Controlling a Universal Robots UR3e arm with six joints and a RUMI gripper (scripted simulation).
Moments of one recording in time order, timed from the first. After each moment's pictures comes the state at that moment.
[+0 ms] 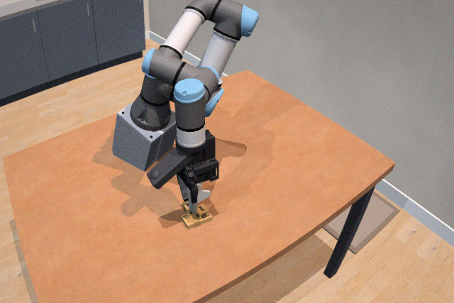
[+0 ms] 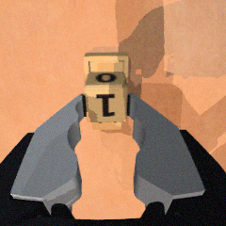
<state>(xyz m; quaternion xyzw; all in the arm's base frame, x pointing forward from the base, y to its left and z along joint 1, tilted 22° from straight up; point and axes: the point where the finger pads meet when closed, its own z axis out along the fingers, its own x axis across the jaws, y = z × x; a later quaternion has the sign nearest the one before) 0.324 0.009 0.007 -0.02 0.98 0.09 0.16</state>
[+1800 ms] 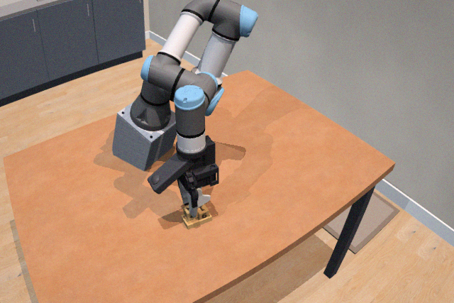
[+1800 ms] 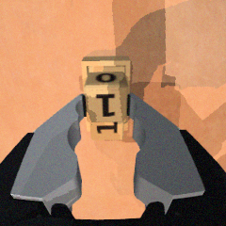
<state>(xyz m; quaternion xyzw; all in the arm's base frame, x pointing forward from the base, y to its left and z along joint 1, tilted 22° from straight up) 0.329 0.012 -0.008 -0.02 0.98 0.09 0.16</state>
